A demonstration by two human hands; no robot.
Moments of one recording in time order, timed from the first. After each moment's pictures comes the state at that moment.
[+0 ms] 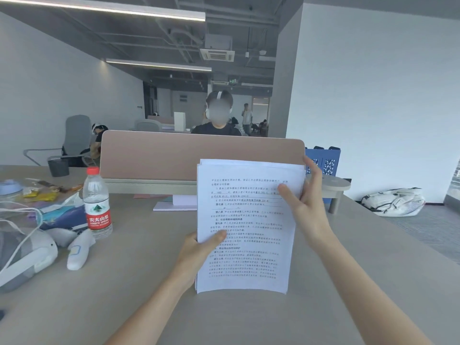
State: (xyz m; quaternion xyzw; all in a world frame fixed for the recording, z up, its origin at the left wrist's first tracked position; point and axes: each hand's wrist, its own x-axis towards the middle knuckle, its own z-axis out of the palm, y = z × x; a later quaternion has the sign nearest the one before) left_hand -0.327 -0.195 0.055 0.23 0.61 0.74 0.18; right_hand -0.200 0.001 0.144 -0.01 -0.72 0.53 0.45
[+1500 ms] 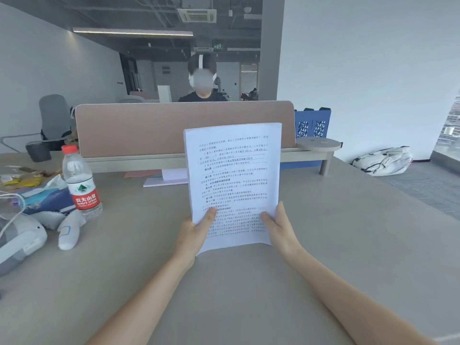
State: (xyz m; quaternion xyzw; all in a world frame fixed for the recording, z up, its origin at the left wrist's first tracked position) left_hand -0.327 -0.180 0.012 0.20 0.69 0.69 0.12; right_hand -0.201 -0.010 0.011 -0.21 -0.72 0.59 0.29
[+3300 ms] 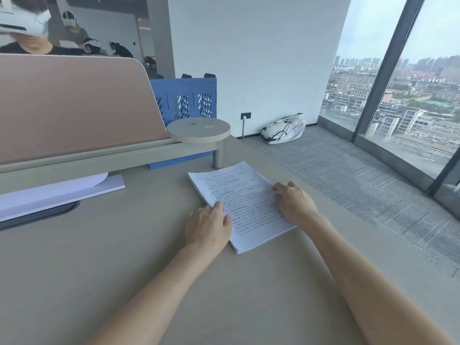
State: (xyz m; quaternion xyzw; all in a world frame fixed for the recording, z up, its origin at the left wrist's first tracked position) left_hand -0.262 0.232 -0.028 0.52 0.82 0.23 -0.07; right_hand -0.100 0.405 -0.010 -0.50 -0.85 0.09 0.14
